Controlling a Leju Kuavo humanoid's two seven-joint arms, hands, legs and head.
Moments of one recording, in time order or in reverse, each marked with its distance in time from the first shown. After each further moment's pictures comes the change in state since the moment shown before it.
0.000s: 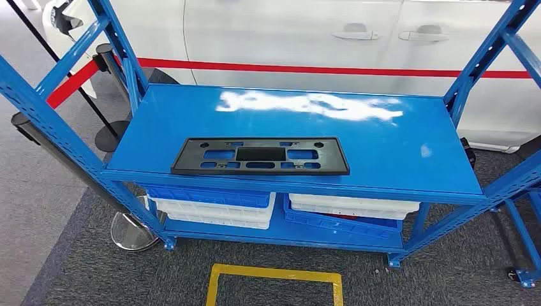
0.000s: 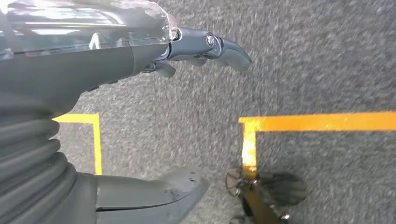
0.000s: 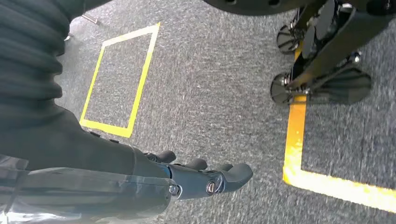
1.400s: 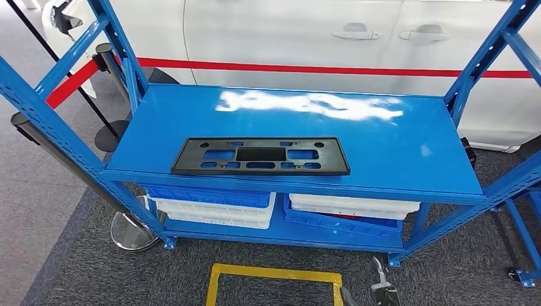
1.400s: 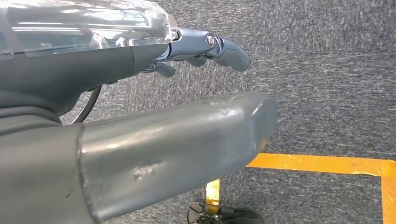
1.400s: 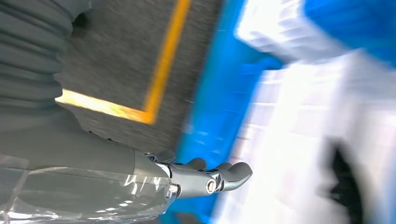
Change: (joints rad) left arm -0.090 -0.076 0.570 0.076 -0.547 0.161 -0.228; right arm 0.123 -0.011 0.062 -0.897 0.222 -0.247 -0.417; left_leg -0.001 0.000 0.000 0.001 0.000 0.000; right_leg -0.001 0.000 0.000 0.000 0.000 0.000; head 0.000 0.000
